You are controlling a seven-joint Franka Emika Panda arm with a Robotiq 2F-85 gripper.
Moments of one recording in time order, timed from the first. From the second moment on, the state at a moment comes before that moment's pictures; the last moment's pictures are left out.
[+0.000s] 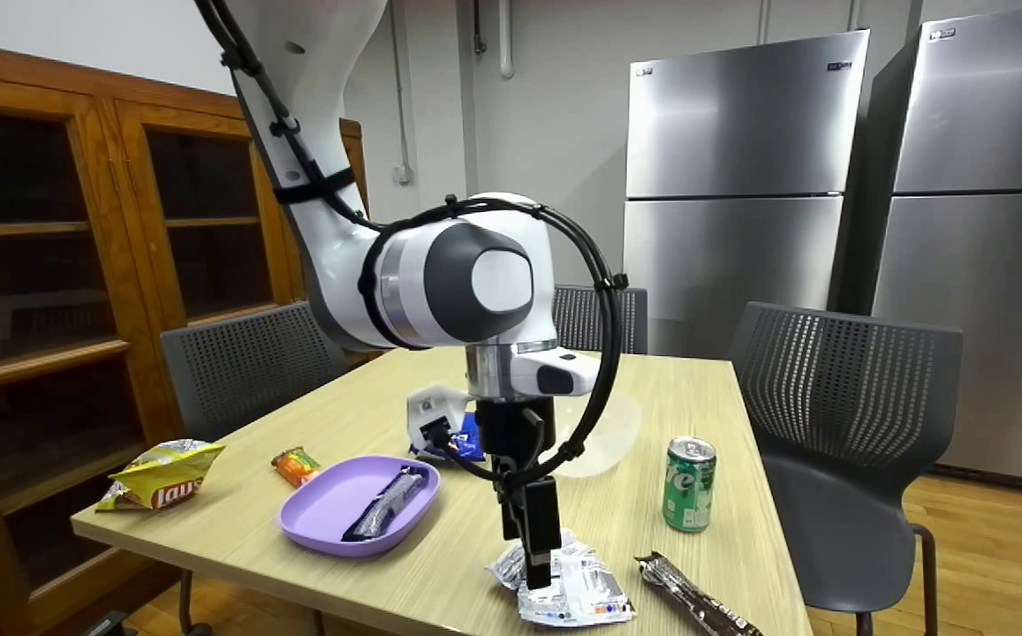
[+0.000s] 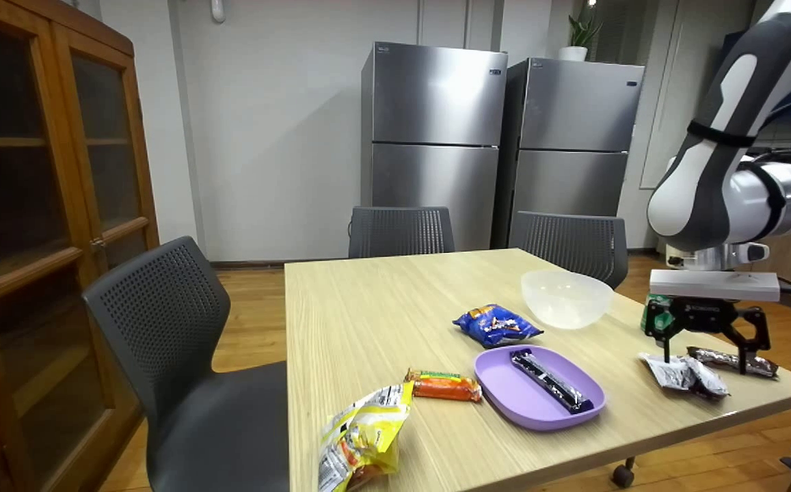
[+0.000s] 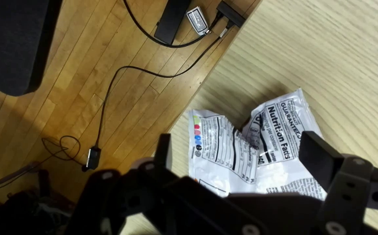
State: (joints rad) arm -0.11 0.37 -0.37 -2.48 -0.11 2.70 0.65
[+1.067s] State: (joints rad) arm -0.11 0.49 -0.38 -2.39 -0.06 2.70 0.65
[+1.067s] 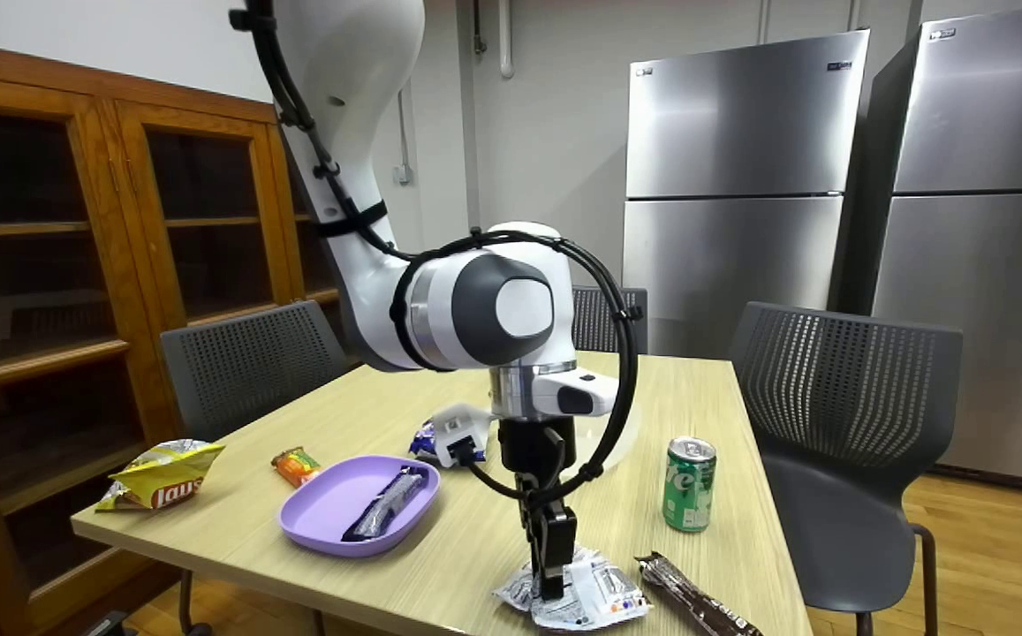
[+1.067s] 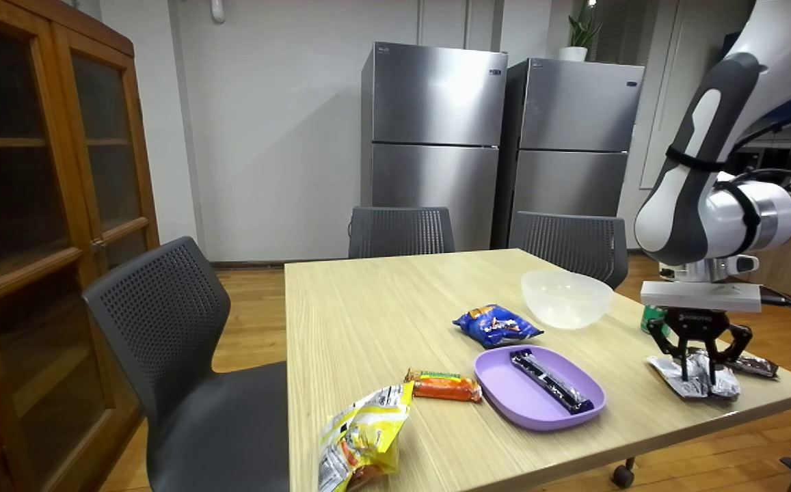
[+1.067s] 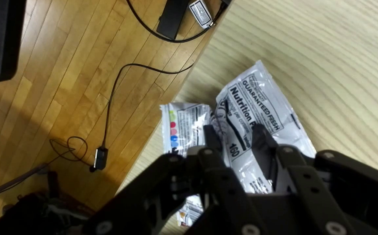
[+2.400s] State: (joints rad) arm -0.11 0.33 -0.41 -2.40 -0.06 2.68 0.57
